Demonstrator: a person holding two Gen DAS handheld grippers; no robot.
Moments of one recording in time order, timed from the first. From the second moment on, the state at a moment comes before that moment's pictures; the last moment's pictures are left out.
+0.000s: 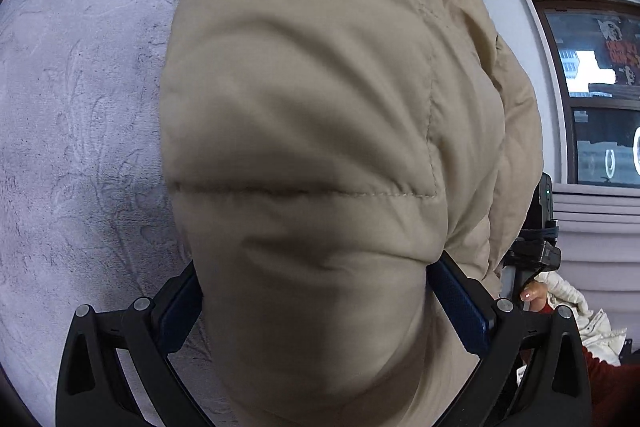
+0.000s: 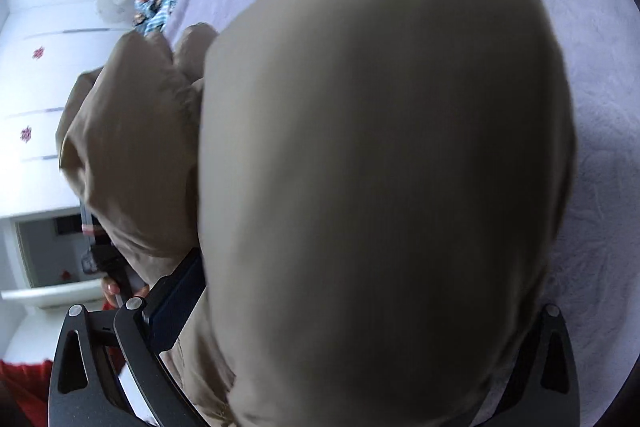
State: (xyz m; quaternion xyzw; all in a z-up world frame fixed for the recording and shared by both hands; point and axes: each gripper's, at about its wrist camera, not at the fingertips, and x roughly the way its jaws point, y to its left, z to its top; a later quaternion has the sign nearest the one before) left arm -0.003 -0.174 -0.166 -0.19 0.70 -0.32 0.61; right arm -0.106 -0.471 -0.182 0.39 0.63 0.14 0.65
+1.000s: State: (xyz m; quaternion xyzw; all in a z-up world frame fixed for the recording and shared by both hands) left arm 0.063 0.057 -0.045 -0.17 0.58 -0.29 0.74; right arm -0.046 -0.228 -0.120 0.42 0.55 0.20 0.69
